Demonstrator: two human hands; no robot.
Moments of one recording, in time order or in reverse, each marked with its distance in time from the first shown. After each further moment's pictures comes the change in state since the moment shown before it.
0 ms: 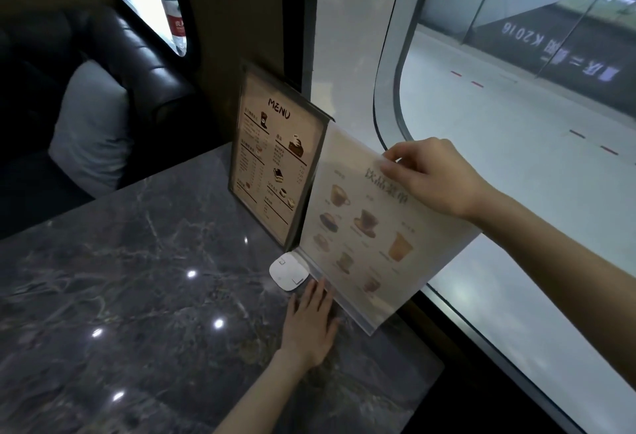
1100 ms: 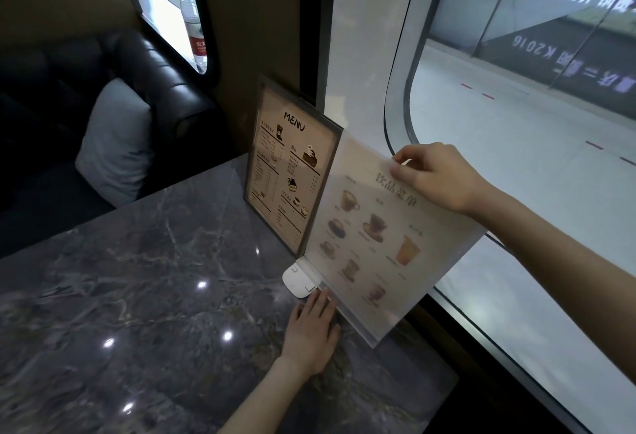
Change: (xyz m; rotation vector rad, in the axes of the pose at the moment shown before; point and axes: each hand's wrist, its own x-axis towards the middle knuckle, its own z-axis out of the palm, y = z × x) left_hand -0.013 -0.016 -0.010 -0.007 0.020 0.000; right_hand 0.013 0.001 0.003 0.086 -0.019 0.061
